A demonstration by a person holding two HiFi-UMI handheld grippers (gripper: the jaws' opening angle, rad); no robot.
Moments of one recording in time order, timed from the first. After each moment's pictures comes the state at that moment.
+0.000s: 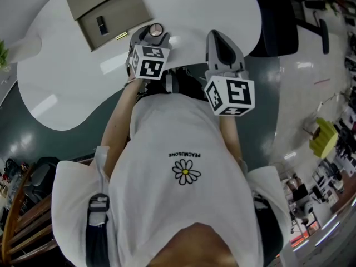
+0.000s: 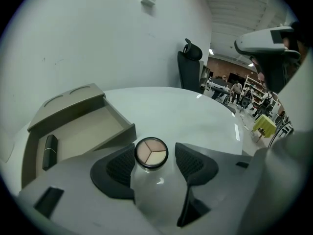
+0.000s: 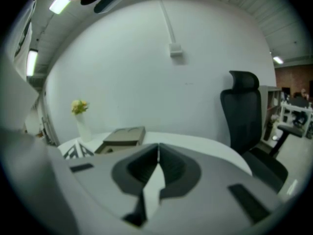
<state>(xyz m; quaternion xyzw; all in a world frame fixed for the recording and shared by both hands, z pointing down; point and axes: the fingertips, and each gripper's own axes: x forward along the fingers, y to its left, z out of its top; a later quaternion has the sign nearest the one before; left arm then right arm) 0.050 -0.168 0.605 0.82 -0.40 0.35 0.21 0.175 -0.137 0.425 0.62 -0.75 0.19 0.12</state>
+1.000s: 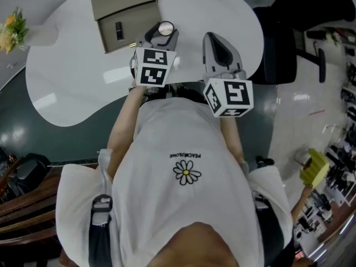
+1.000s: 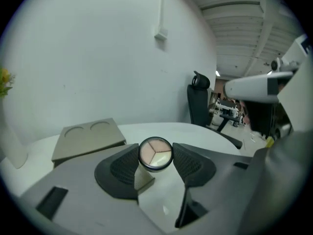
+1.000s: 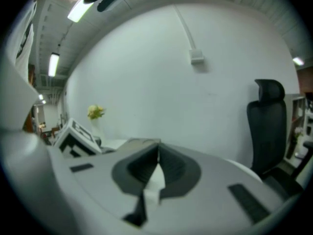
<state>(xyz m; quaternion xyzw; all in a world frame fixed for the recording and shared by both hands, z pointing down) 0.045 -0.217 0.492 0.84 -0.47 0.23 0.17 0.136 -0.175 0.388 0.55 -0.82 0.13 0.09</state>
